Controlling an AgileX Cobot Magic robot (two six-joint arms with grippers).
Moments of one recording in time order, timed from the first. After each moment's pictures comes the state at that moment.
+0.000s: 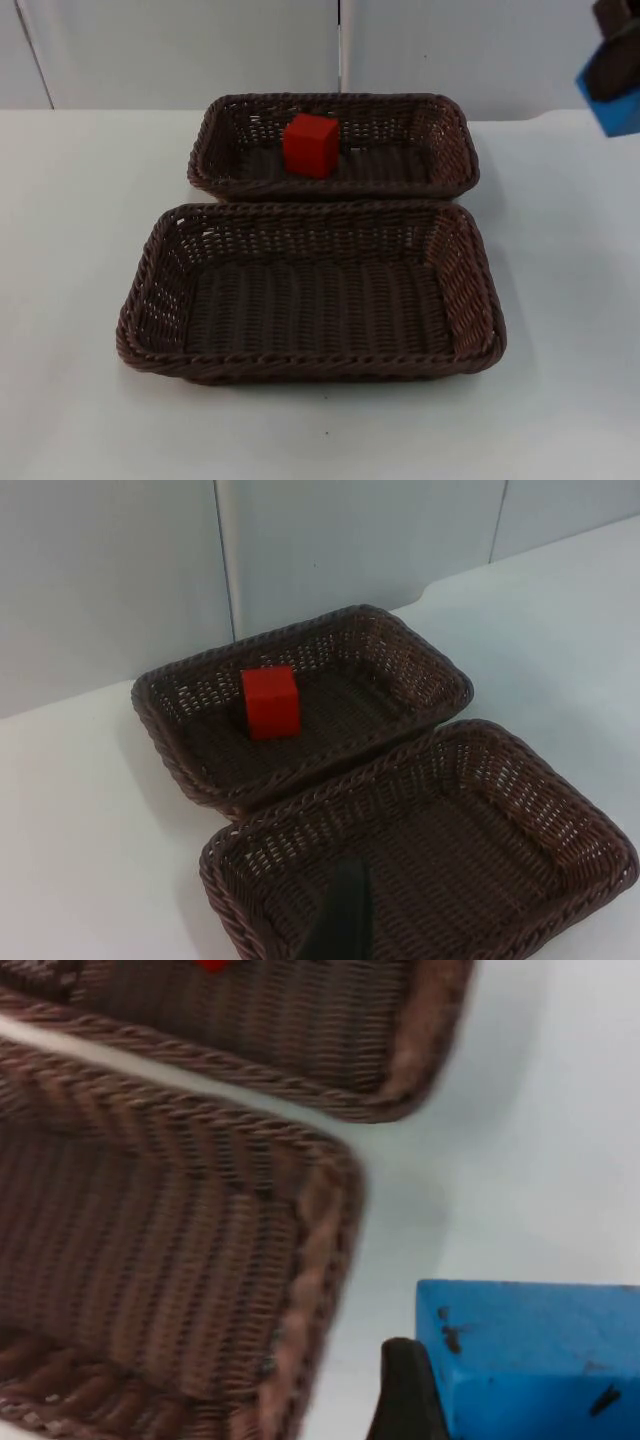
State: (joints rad) right arm 0.44 1.46 -1.12 -0.02 0.66 0.09; left arm -0.34 0.56 -0.60 -0.40 0.55 0.39
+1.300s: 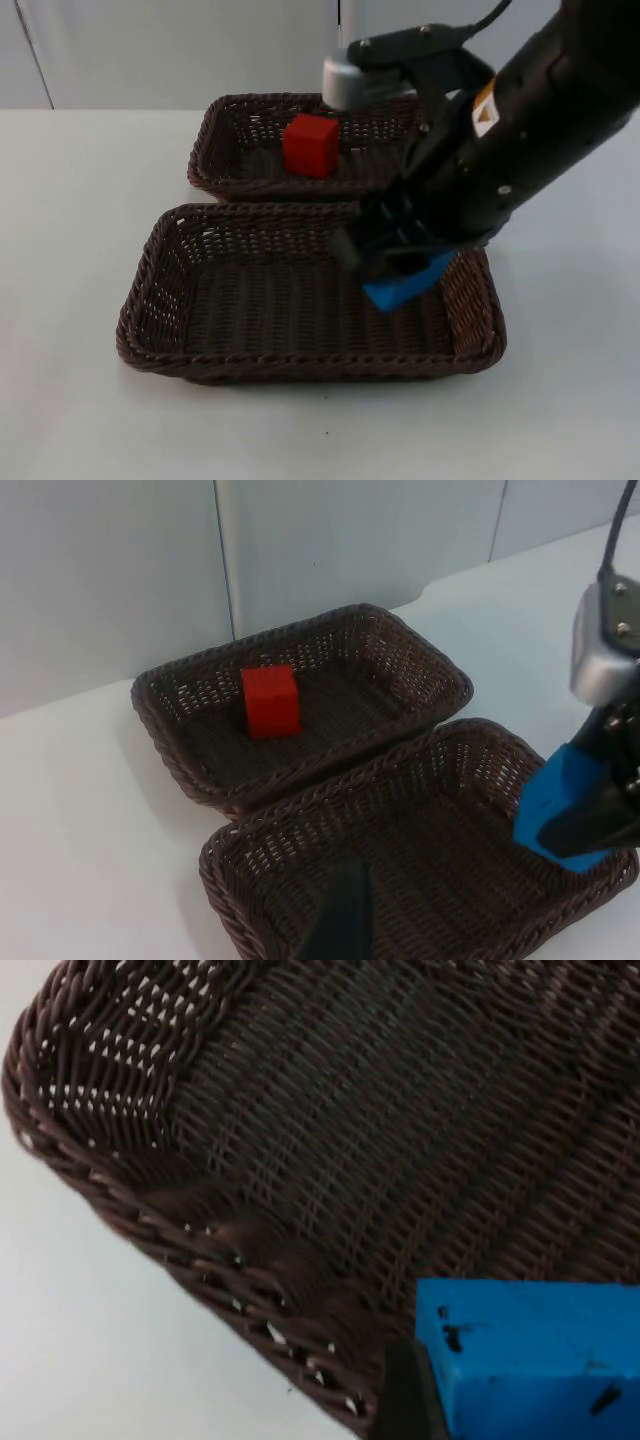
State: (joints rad) right arm 0.77 1.80 -1.12 0.00 0.42 0.08; left arm -0.34 0.56 -0.60 -0.40 0.55 0.39
